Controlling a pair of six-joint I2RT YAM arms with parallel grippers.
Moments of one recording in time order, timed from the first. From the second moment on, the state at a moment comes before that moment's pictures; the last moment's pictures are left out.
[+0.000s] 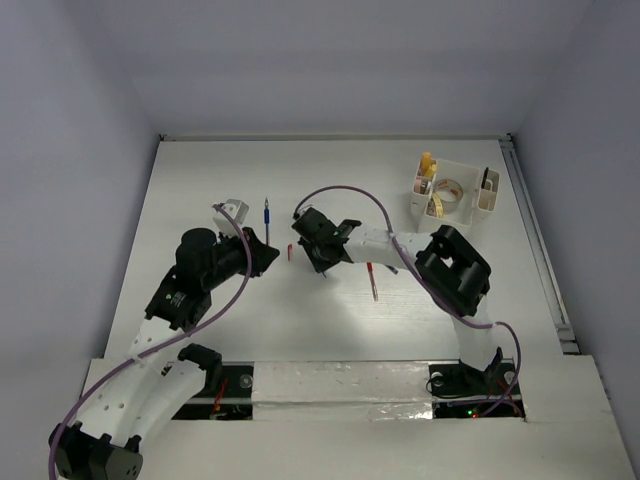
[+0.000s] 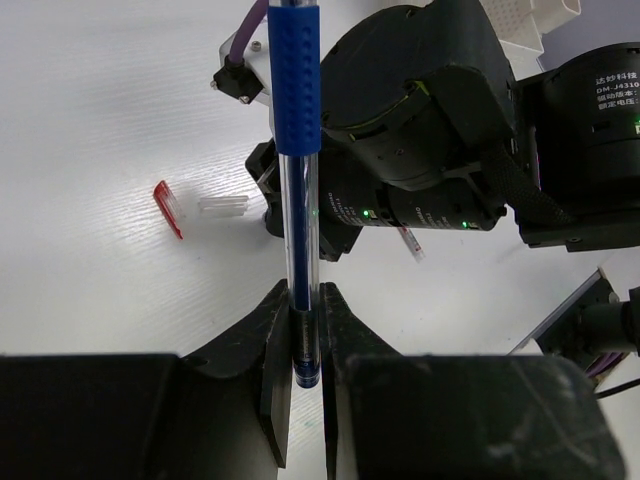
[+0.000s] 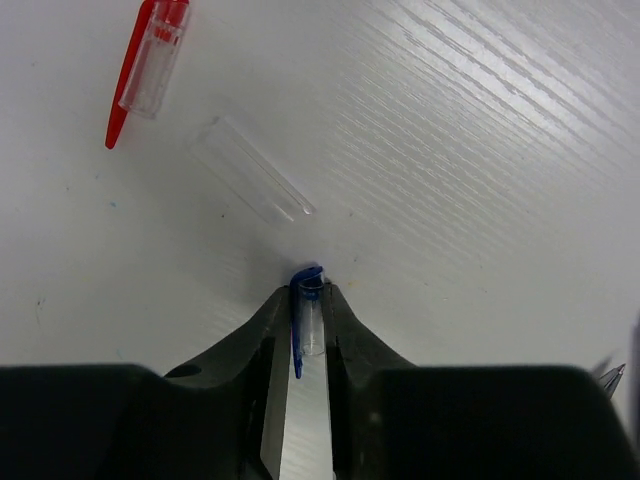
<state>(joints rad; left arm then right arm) -0.37 0.69 0.63 -0.29 0.31 -0.39 0.91 2.04 1.45 -0.47 0.21 0.32</state>
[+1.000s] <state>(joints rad) -0.37 0.73 0.63 -0.27 0.43 -0.38 0.91 1.35 1.15 0.28 0.13 0.47</state>
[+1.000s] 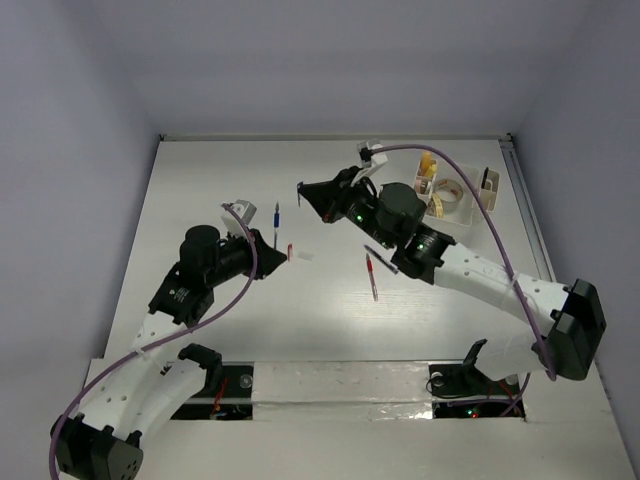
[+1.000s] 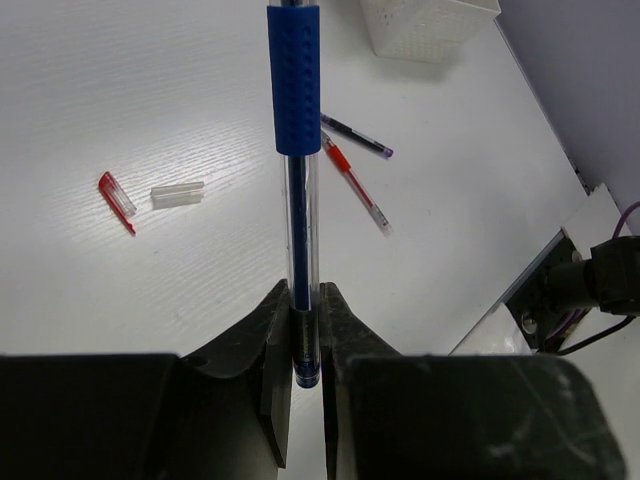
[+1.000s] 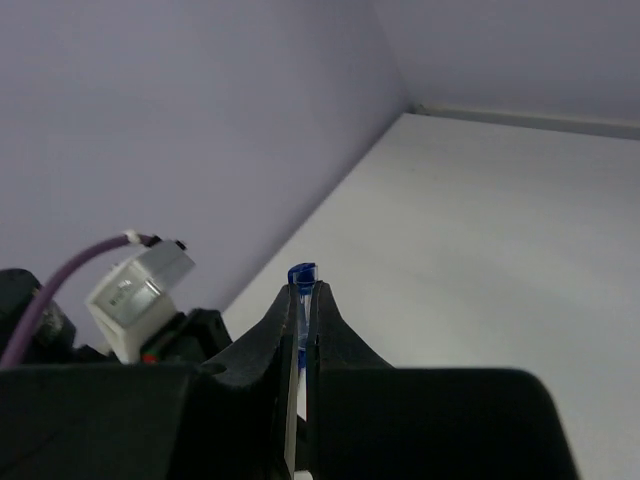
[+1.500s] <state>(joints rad) -0.37 0.72 0.63 -0.24 0.50 -0.38 0.91 1.56 1.22 0.51 -0.07 0.69</state>
